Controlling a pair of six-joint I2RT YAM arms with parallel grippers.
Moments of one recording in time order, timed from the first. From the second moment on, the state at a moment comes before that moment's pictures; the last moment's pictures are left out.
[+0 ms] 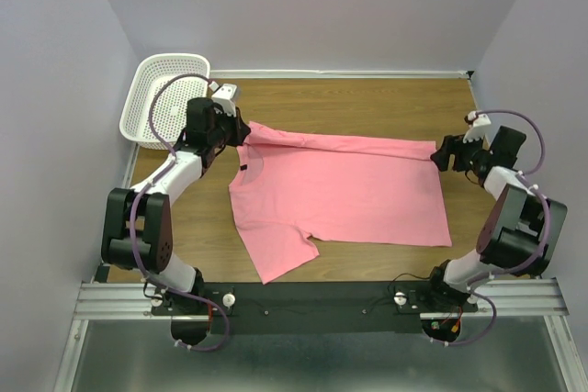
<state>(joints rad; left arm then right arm) -0.15 1.54 0.96 0.17 0.38 -0.12 -0.44 1.58 0.82 0.05 -0.67 -0.34</state>
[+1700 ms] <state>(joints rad) -0.27 1.97 1.37 -0.17 0.49 0.07 -0.46 1.41 0.71 -0.24 -0.88 -0.53</state>
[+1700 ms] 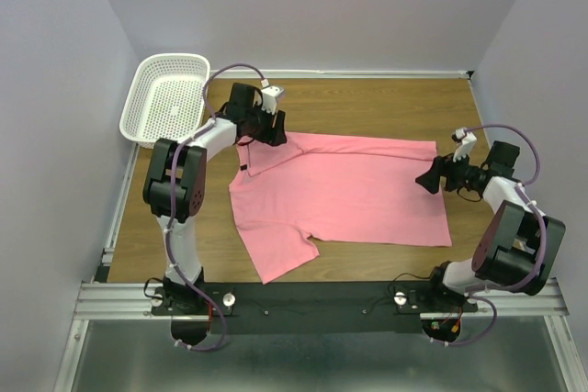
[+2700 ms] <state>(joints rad) -0.31 2.11 1.48 -0.26 0.53 0.12 -0.46 1.43 0.71 -0.26 -0.90 -0.53</state>
